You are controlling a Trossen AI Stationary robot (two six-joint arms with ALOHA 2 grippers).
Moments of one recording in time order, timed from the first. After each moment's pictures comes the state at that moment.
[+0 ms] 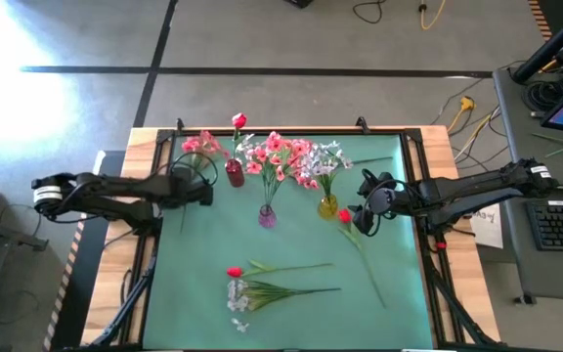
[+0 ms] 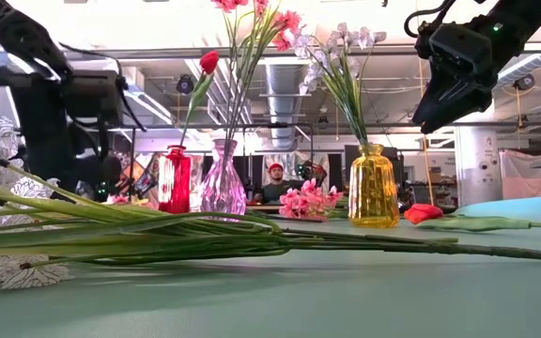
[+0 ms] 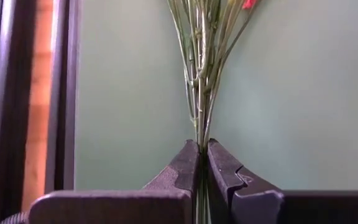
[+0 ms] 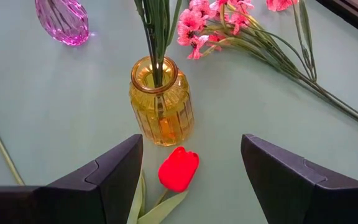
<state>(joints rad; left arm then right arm) 0.30 1.10 0.41 -0.76 -0.54 -1.13 0.10 0.99 0.68 -0.61 0.41 0.59</state>
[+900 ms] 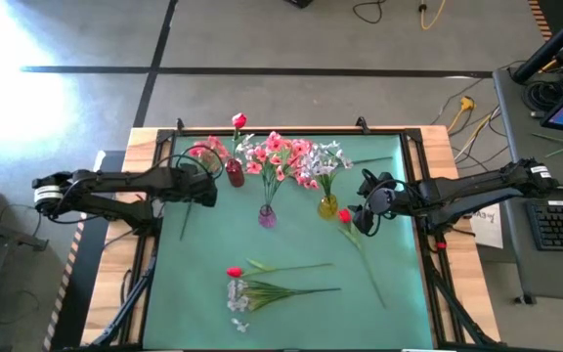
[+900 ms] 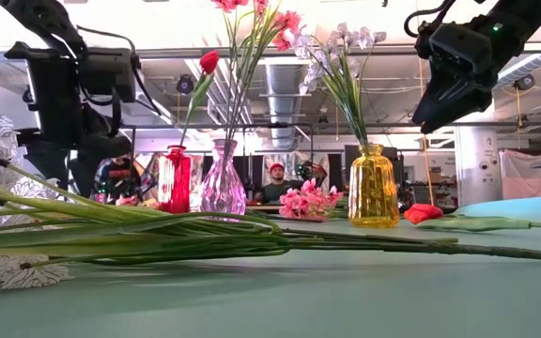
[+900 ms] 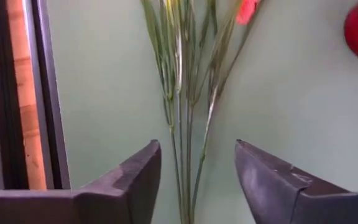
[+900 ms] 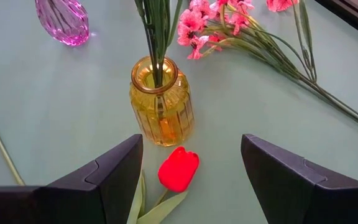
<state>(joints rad) 0.30 1.11 0.56 -0.89 -0.43 -1.05 0.10 0.99 0.68 -0.61 0.41 0.59</state>
